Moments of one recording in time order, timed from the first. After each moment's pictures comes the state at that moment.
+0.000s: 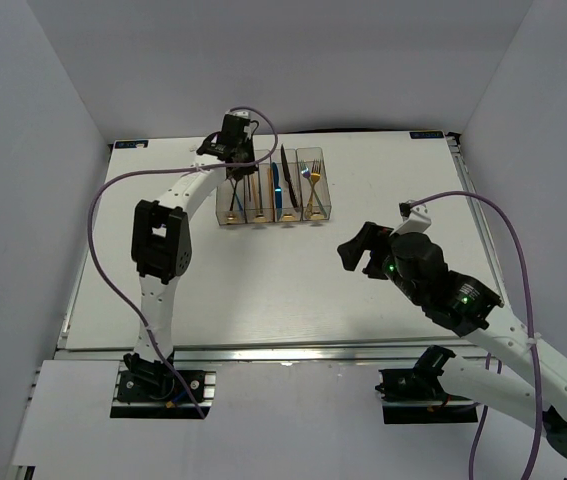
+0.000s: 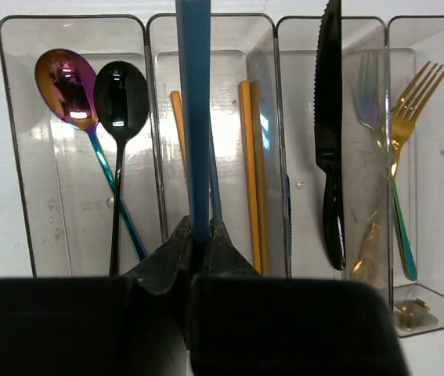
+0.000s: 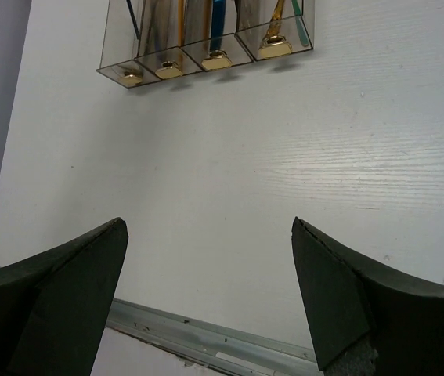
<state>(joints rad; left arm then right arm) -0.35 2.19 1.93 -0.48 -0.11 -0.34 0.85 0.77 0.86 -0.54 0.37 0.72</state>
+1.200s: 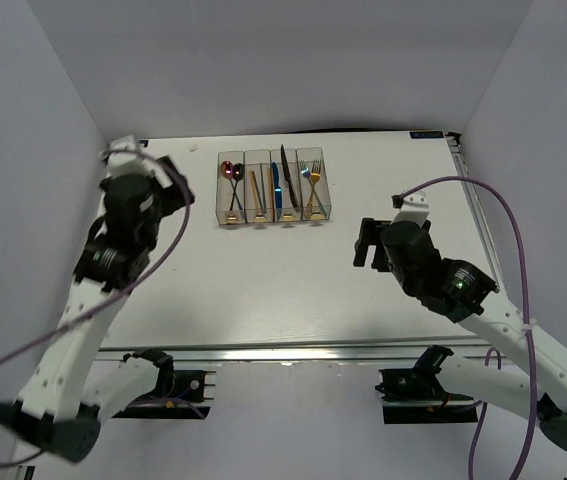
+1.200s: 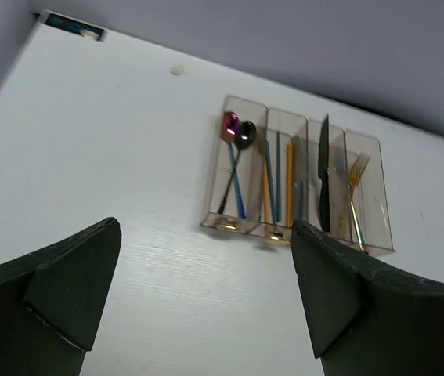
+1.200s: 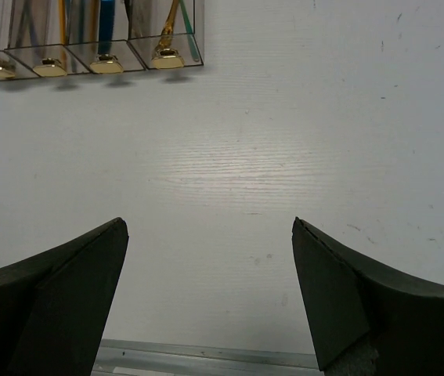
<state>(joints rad) -0.34 1.09 1.26 -0.48 -0.40 -0.38 0.84 0.87 0.98 -0.71 0.56 0.53</state>
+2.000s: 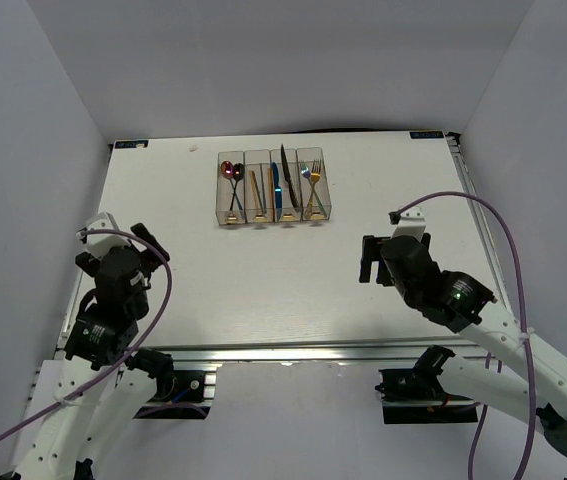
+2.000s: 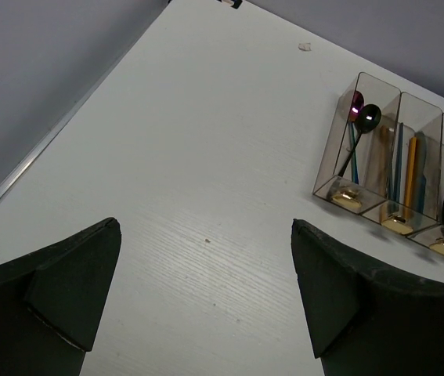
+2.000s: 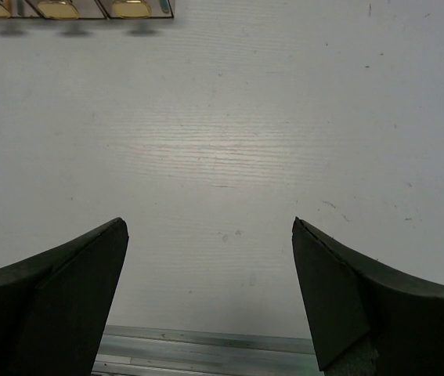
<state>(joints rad) -0.34 0.51 0.78 -0.59 -0.70 -0.41 0.84 0.80 0.86 -0.73 0.55 0.46</state>
